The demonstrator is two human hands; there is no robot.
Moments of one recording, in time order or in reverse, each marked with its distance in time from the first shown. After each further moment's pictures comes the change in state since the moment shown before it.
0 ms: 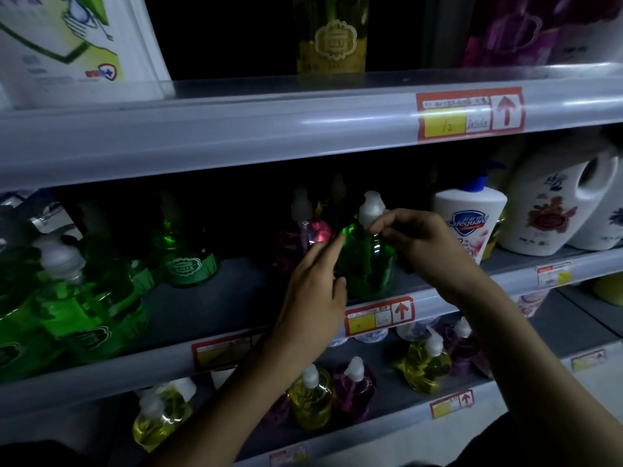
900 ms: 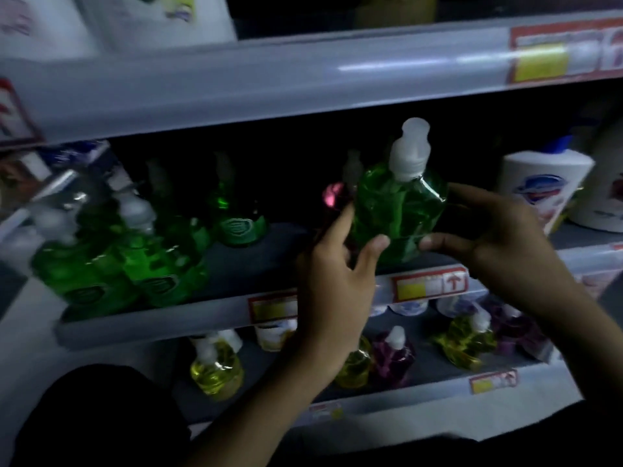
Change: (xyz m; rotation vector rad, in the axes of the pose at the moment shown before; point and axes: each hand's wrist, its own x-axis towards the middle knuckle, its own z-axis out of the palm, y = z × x) left_hand -0.034 0.011 -0.026 -0.172 0.335 -0.096; right_hand -0.043 -0.022 0.018 -0.194 -0.013 -0.155
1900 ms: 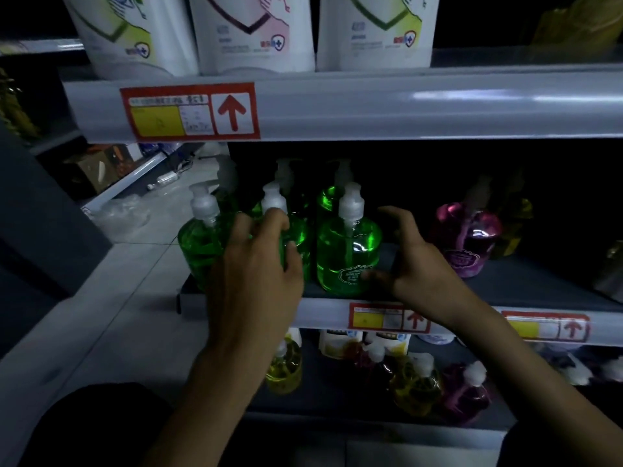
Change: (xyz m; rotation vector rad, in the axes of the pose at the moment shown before) left_hand 0.008 -0.031 -0.184 0.815 0.200 -0.098; right_hand 0.044 -0.035 0.167 -0.068 -0.311 -0.132
